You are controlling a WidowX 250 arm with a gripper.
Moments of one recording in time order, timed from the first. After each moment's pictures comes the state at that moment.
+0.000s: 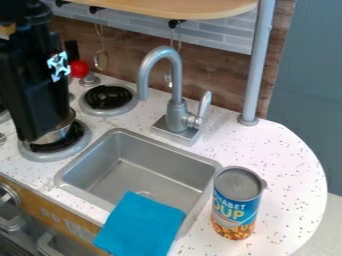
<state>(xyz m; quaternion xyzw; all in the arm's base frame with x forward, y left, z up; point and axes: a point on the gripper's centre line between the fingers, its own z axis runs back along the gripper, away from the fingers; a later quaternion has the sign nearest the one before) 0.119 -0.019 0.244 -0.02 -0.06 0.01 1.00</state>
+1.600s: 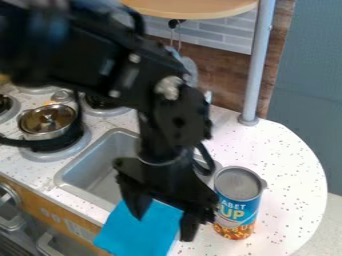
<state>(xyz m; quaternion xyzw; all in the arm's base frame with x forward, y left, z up) 0.206 -0.086 0.093 0.01 -0.12 0.01 0.99</state>
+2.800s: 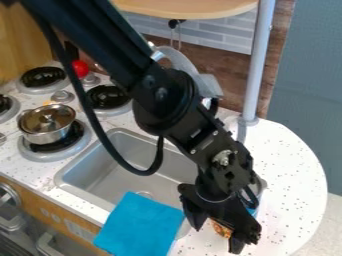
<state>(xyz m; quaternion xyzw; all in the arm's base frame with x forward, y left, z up) 0.281 -0.113 0.019 -0.01 -0.17 -0.06 0.98</state>
